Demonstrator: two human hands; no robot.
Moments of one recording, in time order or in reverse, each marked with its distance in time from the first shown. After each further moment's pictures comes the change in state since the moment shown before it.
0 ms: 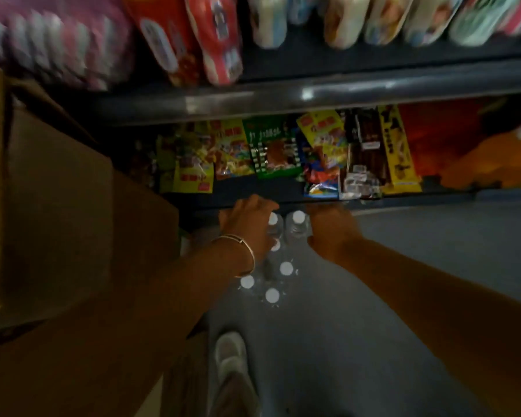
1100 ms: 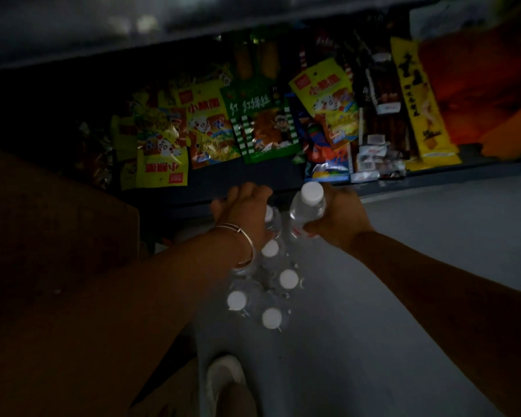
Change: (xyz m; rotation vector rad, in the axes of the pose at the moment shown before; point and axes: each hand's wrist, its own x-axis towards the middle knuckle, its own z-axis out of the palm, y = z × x) left_hand 0.097 -0.026 0.078 0.029 0.024 0.027; right_hand 0.096 0.037 0.094 0.503 0.291 0.077
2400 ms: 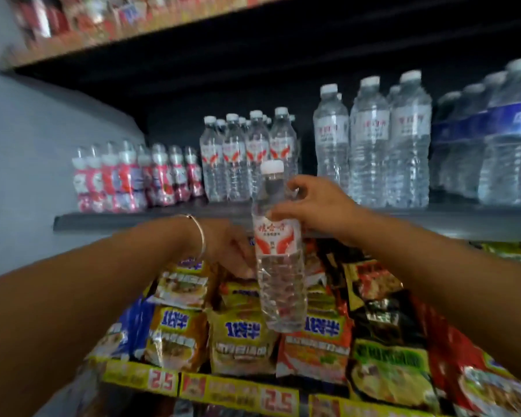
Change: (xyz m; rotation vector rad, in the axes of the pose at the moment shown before) left_hand -0.463 0.043 -0.812 -0.151 0.382 0.073; right_hand -0.255 -0.632 -0.706 0.310 0.262 -0.922
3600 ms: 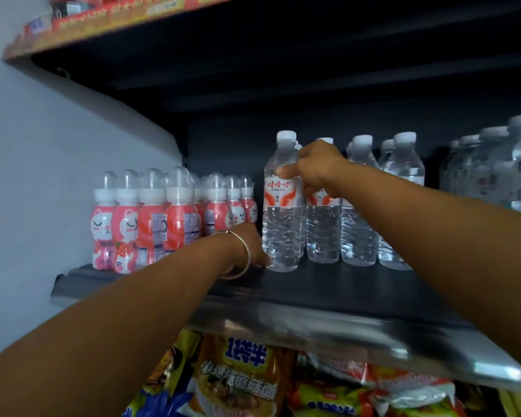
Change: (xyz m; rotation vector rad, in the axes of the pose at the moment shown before) left_hand 0.144 -0.171 -0.131 -0.099 0.433 -0.199; right_hand 0.307 -0.052 0.104 -0.053 0.129 0.112
